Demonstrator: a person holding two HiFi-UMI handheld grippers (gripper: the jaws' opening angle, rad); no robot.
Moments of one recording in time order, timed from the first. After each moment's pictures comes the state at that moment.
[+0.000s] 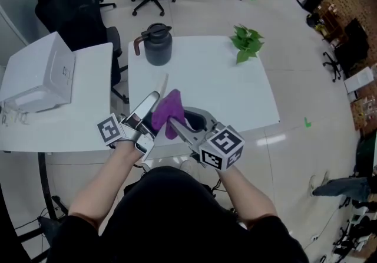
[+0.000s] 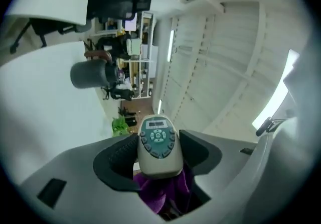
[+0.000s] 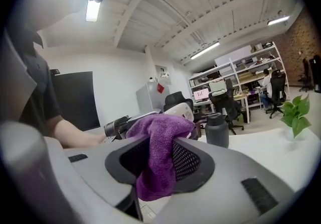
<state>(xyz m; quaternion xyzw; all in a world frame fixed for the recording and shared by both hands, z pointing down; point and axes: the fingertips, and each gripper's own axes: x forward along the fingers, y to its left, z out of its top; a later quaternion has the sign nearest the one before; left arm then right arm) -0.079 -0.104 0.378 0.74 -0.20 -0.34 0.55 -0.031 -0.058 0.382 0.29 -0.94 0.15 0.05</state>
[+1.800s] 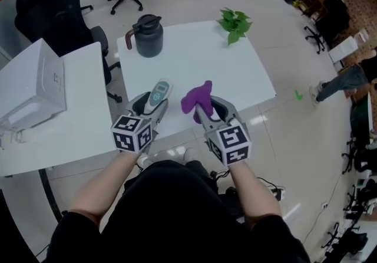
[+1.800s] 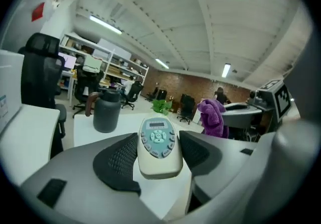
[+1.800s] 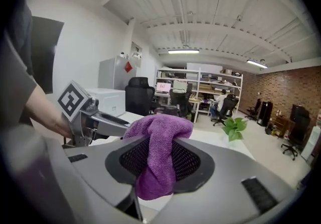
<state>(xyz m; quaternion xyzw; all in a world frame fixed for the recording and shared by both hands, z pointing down) -0.099 -0.088 0.462 0.90 -0.37 0.10 0.22 0.019 -0.049 0.406 0.52 -0.83 0.08 0.20</state>
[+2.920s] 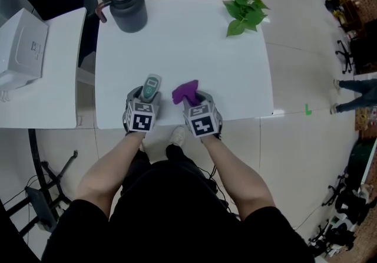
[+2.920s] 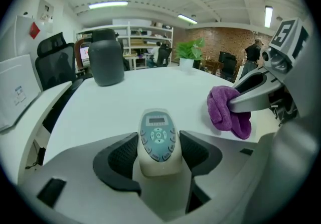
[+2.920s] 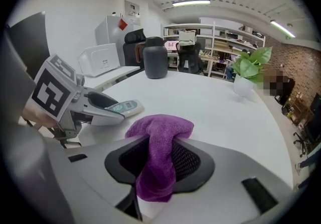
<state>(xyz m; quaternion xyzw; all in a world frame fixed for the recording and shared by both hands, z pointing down) 0.029 -0.133 0.680 0.76 -0.51 0.32 0.26 0.162 -0.134 0.646 0.40 -0.81 0.21 0.37</state>
